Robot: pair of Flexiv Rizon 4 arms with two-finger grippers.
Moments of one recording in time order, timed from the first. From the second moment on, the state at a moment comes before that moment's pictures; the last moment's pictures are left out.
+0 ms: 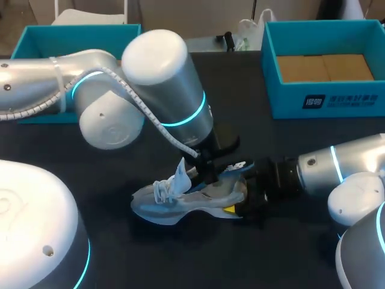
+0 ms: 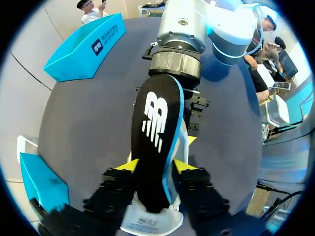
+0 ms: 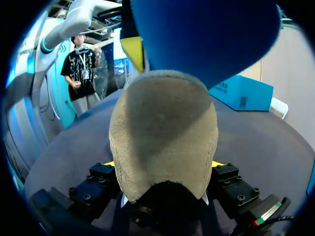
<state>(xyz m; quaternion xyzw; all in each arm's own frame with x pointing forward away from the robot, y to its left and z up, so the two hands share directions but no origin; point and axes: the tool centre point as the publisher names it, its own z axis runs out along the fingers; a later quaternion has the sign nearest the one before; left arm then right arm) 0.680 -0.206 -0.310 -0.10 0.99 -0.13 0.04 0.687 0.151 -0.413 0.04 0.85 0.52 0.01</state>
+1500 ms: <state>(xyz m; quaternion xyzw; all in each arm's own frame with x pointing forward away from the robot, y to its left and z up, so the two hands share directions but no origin) 0.659 -0.220 -0.325 -0.19 0.94 -0.06 0.26 0.687 0.151 -0.413 0.04 0.85 0.52 0.01</state>
